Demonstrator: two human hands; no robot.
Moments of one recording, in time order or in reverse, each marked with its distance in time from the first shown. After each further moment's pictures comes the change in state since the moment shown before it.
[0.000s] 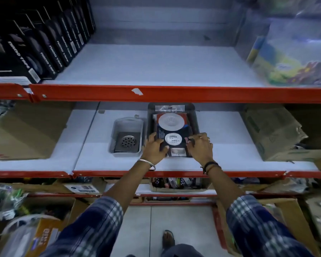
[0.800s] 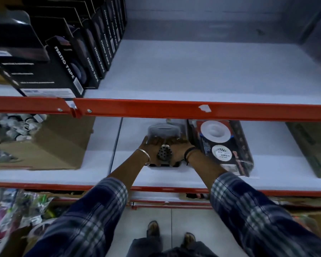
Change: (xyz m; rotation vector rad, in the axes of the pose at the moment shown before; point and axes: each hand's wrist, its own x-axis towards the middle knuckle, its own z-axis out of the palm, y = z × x) left_hand 0.082 -0.171 -0.084 0.723 -0.444 0.218; right_hand 0.063 -0.192 0.117 -0.549 -0.762 -0.424
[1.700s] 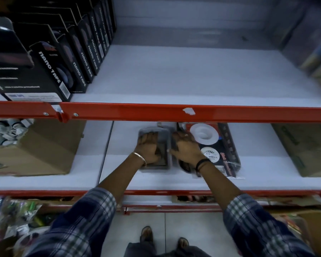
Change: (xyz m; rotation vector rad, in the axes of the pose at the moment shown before) left_hand -0.011 0.034 -0.030 -0.362 0.334 -0.063; right_hand -0.044 0.045 0.010 0.219 0.594 0.005
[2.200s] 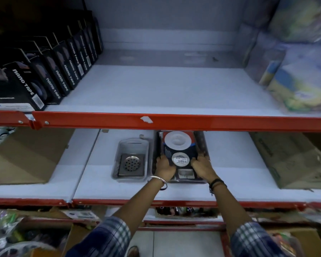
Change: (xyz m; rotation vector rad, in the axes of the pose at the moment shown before) left_hand 0.046 0.133 0.093 -0.826 0.051 -0.437; right_hand -0.074 0.117 -0.026 0.581 0.003 0.588
